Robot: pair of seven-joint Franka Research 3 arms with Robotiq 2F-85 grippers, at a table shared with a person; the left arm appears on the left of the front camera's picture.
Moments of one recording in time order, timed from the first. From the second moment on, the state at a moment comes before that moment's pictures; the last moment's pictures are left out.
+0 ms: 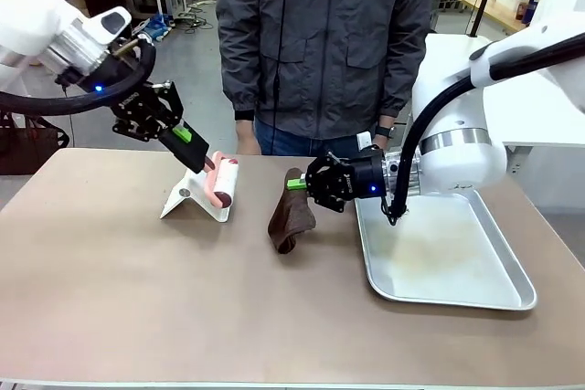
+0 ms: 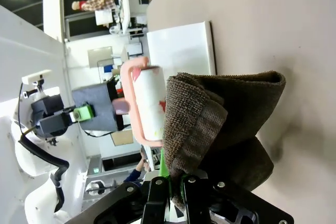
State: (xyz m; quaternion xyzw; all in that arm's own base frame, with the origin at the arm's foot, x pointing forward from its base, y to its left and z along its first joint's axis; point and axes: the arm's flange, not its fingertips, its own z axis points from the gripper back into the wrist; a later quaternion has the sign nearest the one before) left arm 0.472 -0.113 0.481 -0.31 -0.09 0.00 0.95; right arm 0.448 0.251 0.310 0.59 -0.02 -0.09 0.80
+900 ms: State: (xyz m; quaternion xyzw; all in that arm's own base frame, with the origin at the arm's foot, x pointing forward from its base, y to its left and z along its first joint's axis) left arm 0.534 -0.119 0.428 -0.31 -0.05 0.02 0.95; right arm 0.456 0.239 0.302 0.60 -0.01 -0.10 0.80
